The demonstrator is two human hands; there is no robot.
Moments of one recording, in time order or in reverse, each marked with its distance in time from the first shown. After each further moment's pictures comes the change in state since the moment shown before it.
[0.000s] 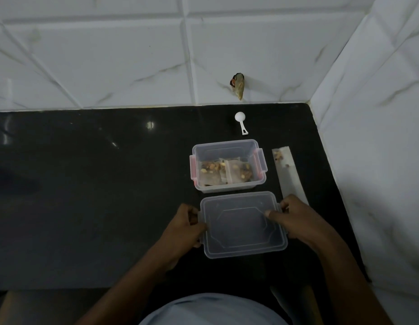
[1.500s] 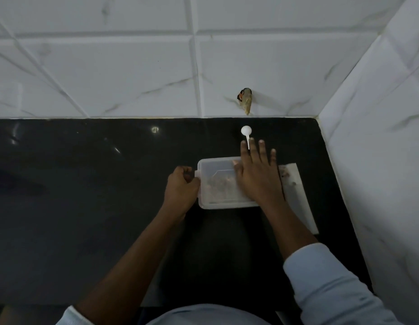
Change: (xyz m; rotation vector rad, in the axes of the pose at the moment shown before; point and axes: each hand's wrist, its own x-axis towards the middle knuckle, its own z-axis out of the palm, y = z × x) left_hand 0.099 0.068 -0.029 -0.007 0.339 0.221; right_hand 0.142 -0.101 0.026 -0.685 0.566 -0.561
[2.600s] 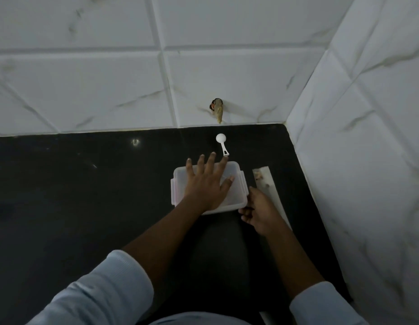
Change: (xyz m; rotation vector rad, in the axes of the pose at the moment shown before) left_hand 0.031 0.020 0.107 1.071 -0.154 0.687; right_hand -0.077 0.040 -0.013 1.558 -0.319 1.042
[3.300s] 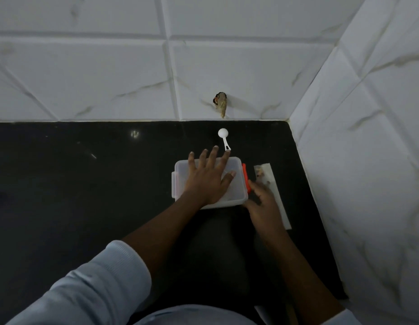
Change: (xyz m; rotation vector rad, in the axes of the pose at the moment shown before) left_hand 0.001 -0.003 0.000 -0.042 0.028 0.020; right_hand -0.019 0.023 -0.006 -0.637 0.106 -0.680
